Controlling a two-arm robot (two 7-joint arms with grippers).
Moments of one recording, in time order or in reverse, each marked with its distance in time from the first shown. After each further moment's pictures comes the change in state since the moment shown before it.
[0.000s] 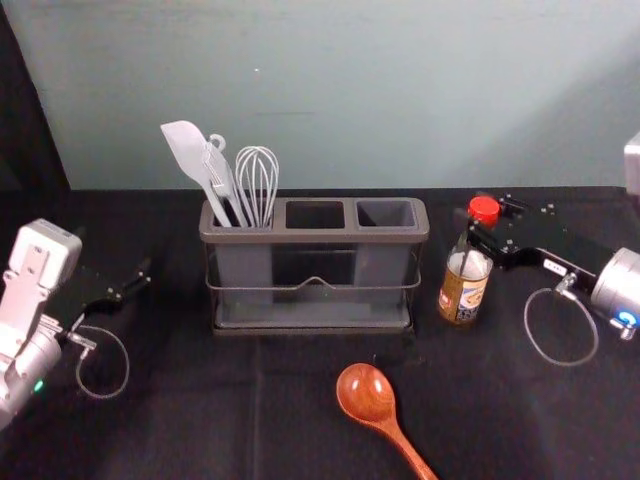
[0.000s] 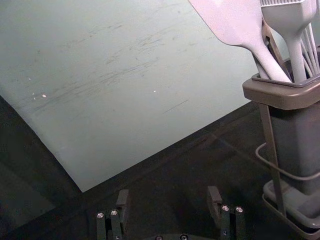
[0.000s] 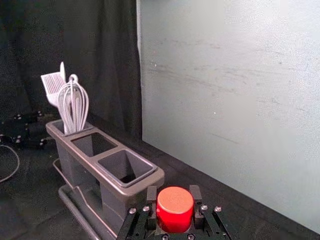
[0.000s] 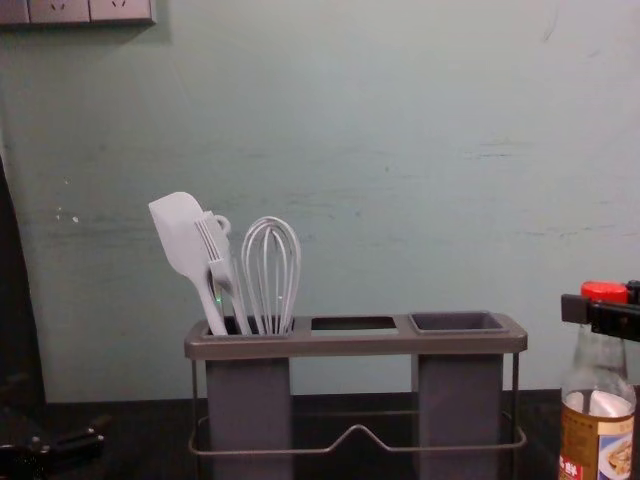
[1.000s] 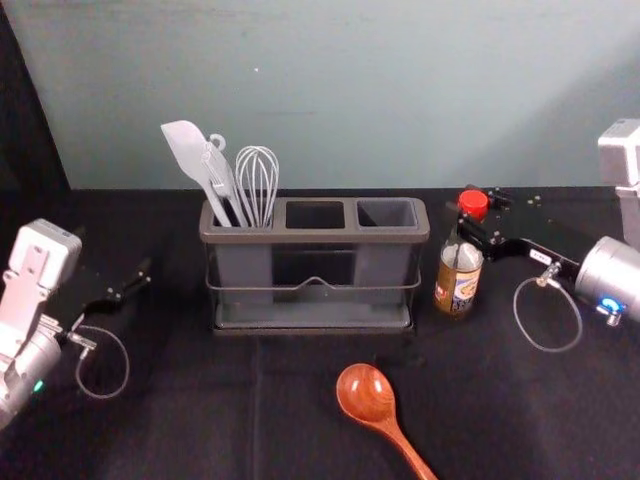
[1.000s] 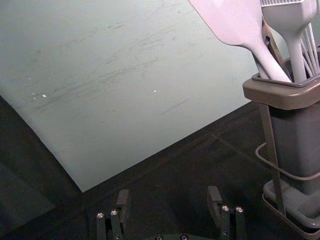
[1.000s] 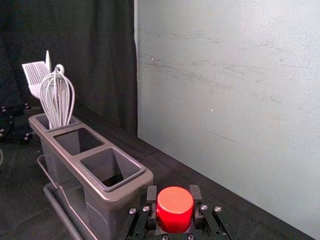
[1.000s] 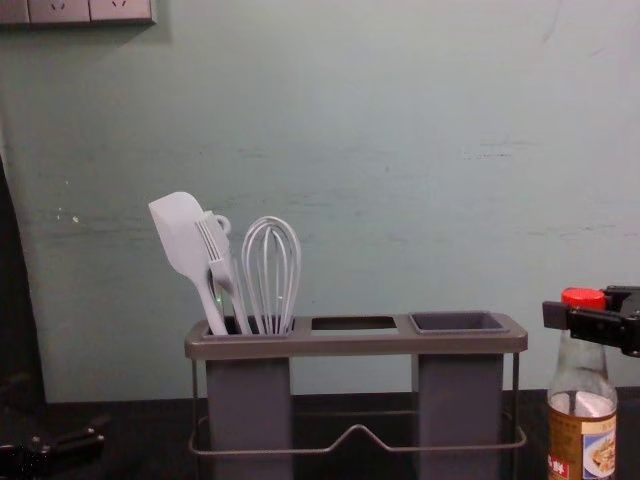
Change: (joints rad) left arm 0.000 0.000 0.000 0.000 0.000 0.000 0.000; right arm 0.084 -0.044 -0.036 0.102 -0.053 -0.011 0.014
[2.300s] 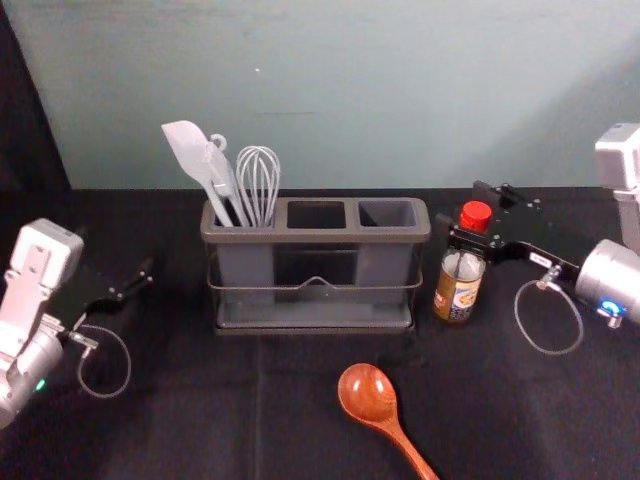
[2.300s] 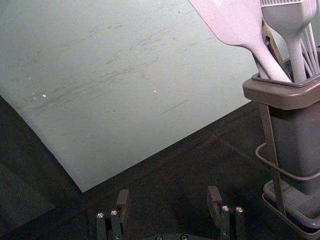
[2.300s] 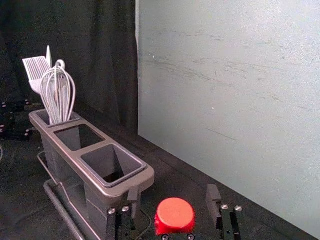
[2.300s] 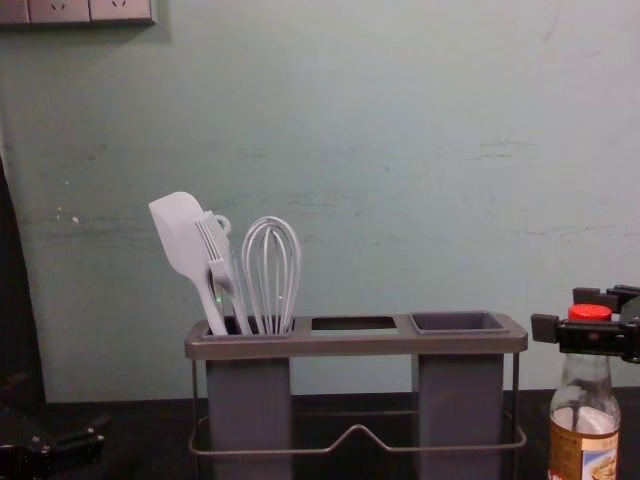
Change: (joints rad) left arm 0.000 0.000 0.000 0.000 0.000 0.000 0.000; right arm 0.001 -0.002 -0.004 0.008 -0.011 -0.005 0.004
